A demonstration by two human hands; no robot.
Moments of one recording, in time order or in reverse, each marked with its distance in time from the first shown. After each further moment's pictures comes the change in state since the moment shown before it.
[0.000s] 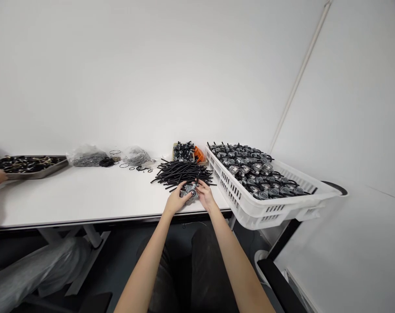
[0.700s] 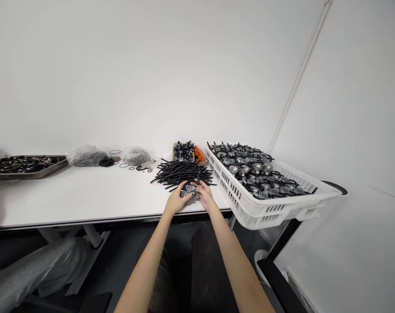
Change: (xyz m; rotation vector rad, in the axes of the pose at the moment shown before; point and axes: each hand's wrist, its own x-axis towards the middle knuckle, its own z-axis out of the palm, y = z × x) left_hand -0.001 0.002 -0.001 -0.010 -0.019 0.032; right_hand -0.004 -0.001 0.006 -0.058 0.000 0.002
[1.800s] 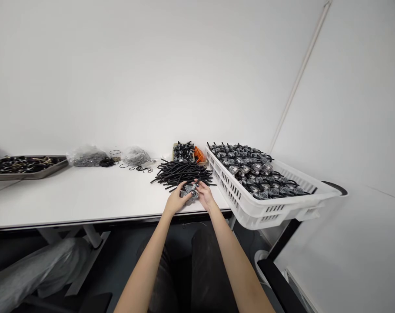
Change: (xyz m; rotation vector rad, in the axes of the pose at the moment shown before) left_hand 0.000 0.002 -0.001 0.012 0.007 -0.029; right_hand 0.003 -0.002 -0.004 0.049 -0.006 0.045
